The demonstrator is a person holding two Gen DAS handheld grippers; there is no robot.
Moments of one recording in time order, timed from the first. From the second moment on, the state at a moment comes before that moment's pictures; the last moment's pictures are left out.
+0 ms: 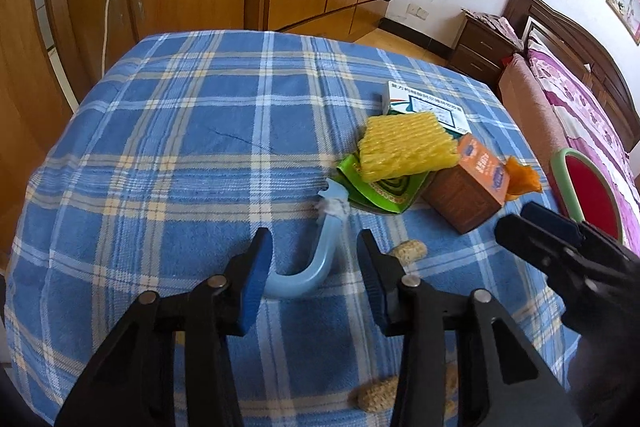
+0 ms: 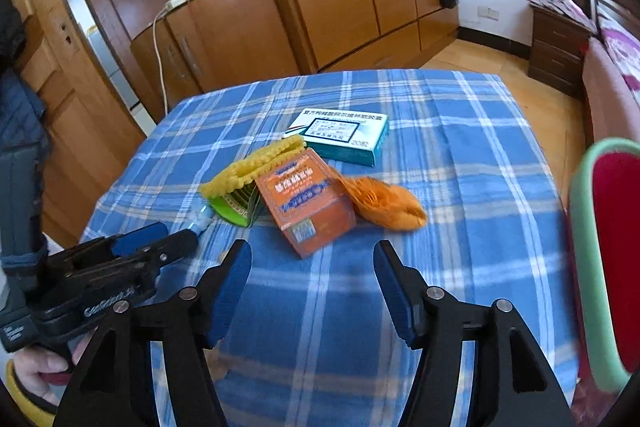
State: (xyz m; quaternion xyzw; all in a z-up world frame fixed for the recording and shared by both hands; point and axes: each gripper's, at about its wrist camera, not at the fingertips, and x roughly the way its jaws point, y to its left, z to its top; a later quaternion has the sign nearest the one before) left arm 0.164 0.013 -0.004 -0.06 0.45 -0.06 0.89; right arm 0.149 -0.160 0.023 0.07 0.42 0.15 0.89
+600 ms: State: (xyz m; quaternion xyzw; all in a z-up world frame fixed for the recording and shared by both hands) left arm 0.169 0.024 -0.010 -0.09 0.45 -0.07 0.89; right arm 0.184 -0.141 0.012 0.05 0.41 0.18 0.89
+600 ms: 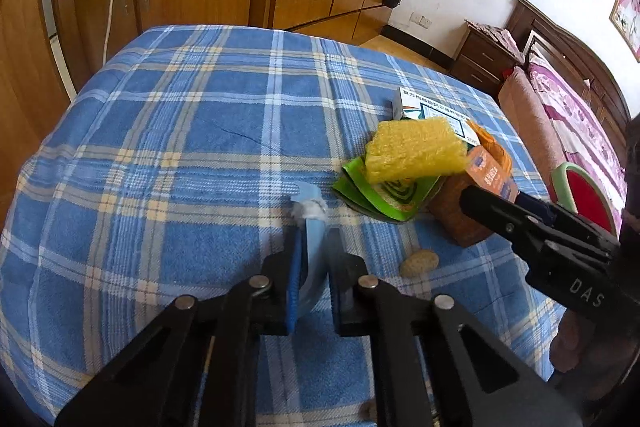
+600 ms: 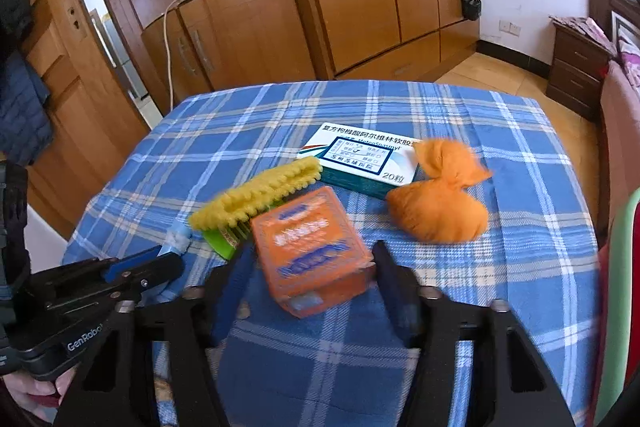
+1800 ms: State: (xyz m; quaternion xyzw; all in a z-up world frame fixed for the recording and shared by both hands) left arm 0.095 -0.014 0.069 -0.09 0.38 -0.14 0.91; right arm 0.062 -0.206 0.084 0.13 0.33 0.13 0.93
